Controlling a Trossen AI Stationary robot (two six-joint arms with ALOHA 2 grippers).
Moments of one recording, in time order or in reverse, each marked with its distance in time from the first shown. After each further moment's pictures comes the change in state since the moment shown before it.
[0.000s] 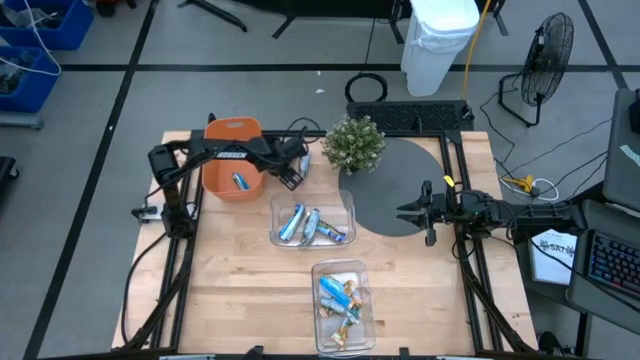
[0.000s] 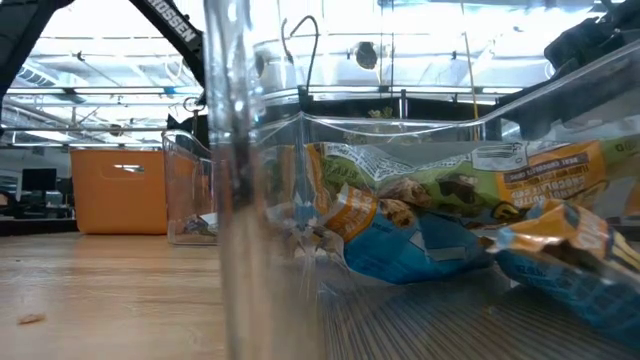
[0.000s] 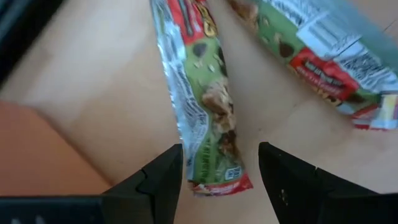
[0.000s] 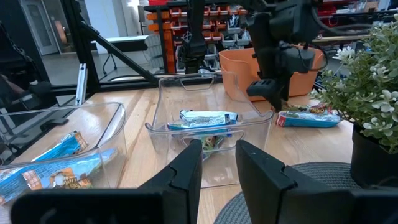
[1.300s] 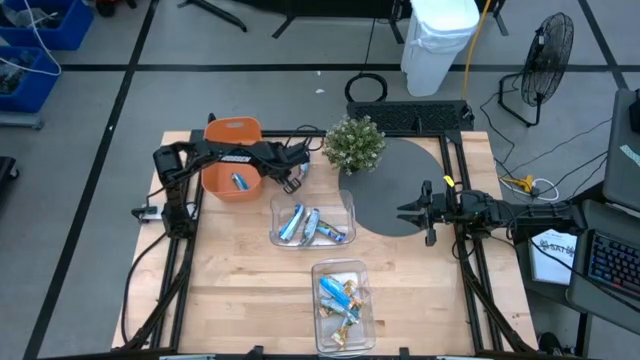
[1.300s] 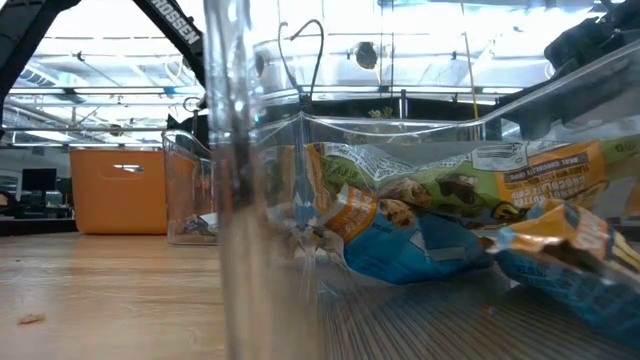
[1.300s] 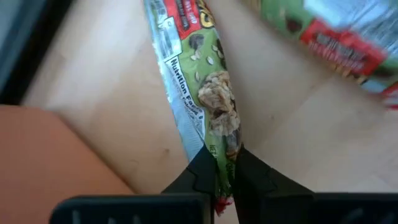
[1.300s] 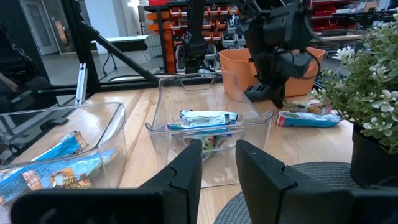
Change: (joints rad) left arm -0.035 0.028 -0.003 -0.026 -0.096 0.053; right arm 0.000 0.000 0.000 0.000 0.000 0.000
